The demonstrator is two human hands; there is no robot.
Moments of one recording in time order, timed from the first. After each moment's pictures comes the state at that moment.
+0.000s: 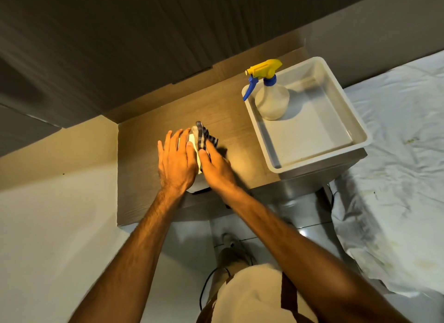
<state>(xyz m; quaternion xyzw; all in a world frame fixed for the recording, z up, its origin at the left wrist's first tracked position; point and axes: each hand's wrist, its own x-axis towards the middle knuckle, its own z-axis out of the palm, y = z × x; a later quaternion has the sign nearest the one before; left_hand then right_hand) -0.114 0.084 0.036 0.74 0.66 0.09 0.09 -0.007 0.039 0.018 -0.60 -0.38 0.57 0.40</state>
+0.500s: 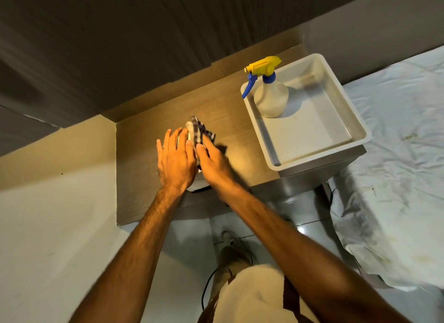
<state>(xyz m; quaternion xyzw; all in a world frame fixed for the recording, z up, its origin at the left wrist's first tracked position) -0.116 0.084 0.035 0.75 0.65 0.07 0.08 -0.010 0.046 0.026 -0.59 -0.35 0.58 0.43</state>
